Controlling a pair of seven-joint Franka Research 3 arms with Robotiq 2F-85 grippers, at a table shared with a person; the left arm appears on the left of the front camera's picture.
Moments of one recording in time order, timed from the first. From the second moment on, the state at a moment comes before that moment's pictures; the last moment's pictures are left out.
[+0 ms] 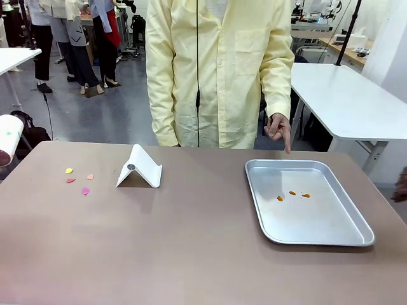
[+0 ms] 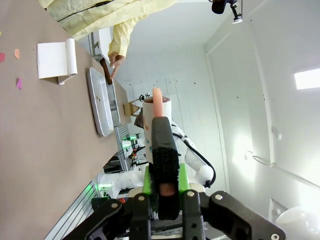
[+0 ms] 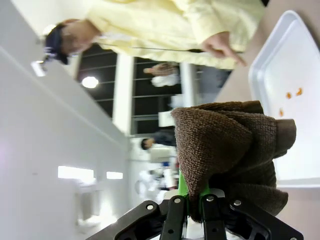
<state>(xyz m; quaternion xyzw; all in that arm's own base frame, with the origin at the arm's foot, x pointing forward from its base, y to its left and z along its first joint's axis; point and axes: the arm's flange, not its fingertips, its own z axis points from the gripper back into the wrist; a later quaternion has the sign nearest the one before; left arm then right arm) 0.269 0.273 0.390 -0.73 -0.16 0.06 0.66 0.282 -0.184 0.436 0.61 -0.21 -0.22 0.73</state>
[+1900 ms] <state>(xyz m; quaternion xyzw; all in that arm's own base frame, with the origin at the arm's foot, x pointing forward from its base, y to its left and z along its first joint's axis) 0.269 0.273 0.390 -0.73 -0.16 0.06 0.66 0.514 0.018 0.312 0.13 -0.06 -0.13 0.98</state>
